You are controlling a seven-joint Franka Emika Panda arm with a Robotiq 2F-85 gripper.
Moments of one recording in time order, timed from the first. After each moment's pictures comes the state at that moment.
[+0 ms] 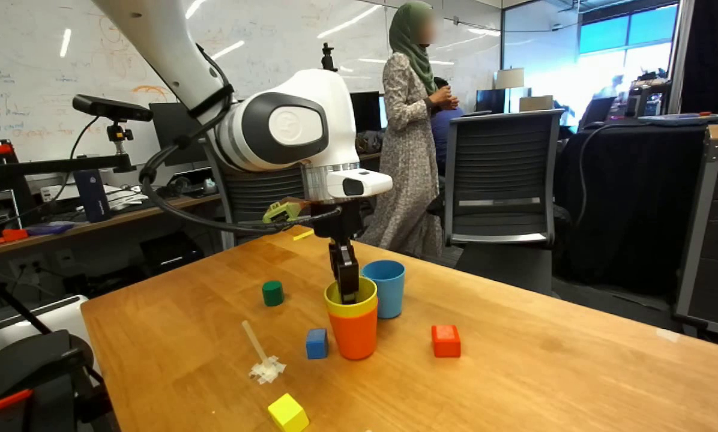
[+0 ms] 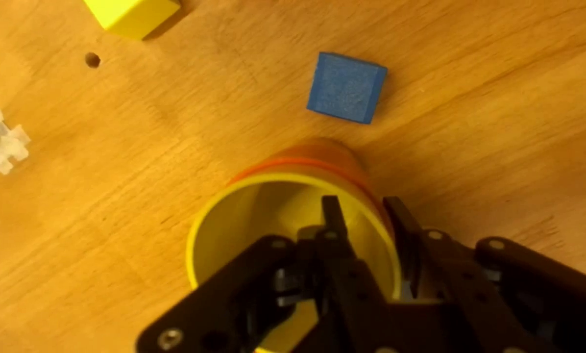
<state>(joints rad) 0.05 0.48 -0.17 -2.11 -0.13 2.53 0.48</state>
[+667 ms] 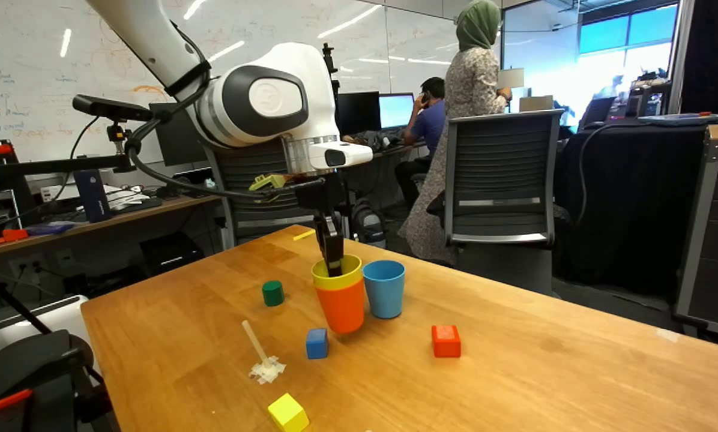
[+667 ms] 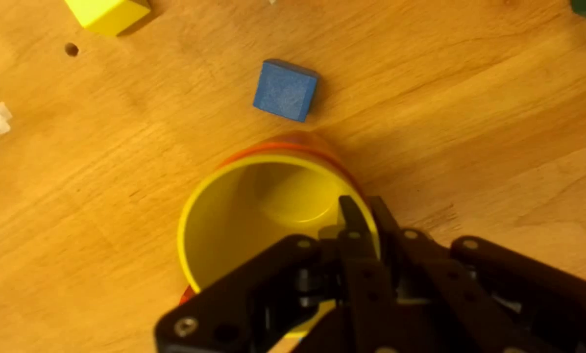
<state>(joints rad) 0.10 0.38 -0.16 -2.15 -0.13 2.52 0.46</state>
